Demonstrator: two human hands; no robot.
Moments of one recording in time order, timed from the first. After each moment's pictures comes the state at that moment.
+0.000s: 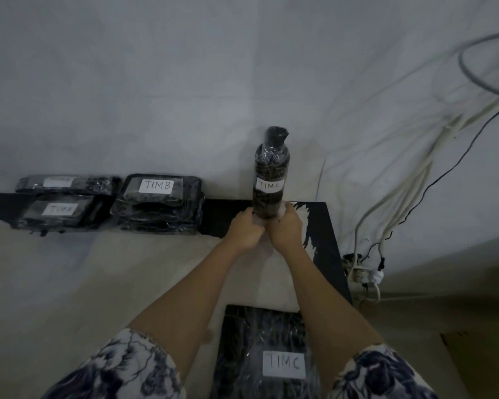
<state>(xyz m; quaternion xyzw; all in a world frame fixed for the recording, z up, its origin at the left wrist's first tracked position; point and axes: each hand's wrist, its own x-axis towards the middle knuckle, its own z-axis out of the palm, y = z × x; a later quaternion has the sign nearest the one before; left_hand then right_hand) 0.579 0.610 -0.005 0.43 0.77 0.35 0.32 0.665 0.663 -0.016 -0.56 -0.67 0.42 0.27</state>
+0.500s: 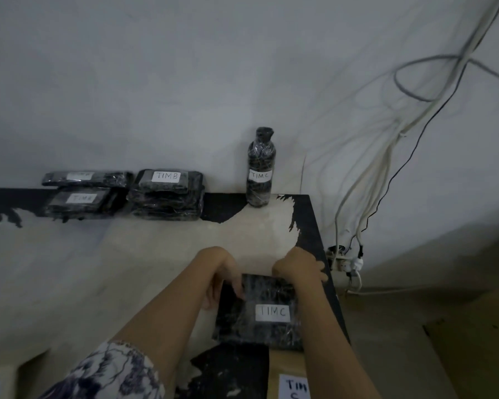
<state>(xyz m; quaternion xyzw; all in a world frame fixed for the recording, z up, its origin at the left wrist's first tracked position) 0.606 0.502 0.019 0.26 0.77 -0.15 0.57 0.756 0.559 0.008 -0.68 -0.65 0.32 -0.07</state>
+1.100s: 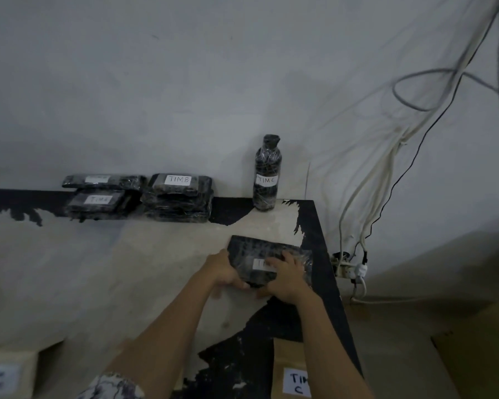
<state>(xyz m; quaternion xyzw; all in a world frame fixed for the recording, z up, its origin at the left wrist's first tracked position) 0.612 0.462 0.010 0.35 0.83 0.19 0.40 0.763 0.531 -0.017 -0.48 -0.79 0.38 0.01</state>
